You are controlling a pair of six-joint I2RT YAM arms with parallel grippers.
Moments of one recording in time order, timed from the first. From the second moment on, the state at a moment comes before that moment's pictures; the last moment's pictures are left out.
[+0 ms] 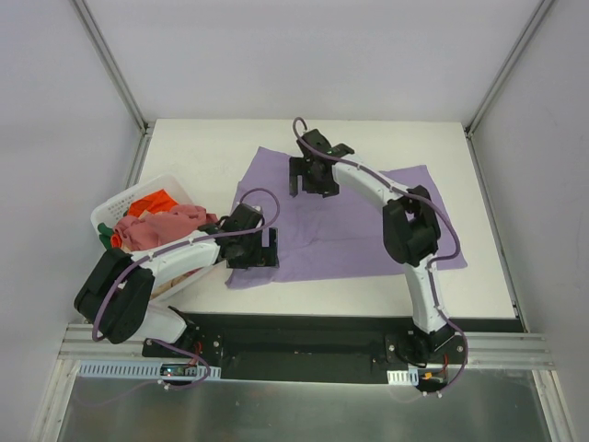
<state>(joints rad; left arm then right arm) -0.62 1.38 0.70 -0.40 0.07 -0.63 0.63 2.23 1.94 -0.78 0.07 0.51</state>
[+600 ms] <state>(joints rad) -0.62 1.51 1.04 -0.43 0.12 -0.57 0.12 1.48 0.91 -0.57 -0.03 0.52</state>
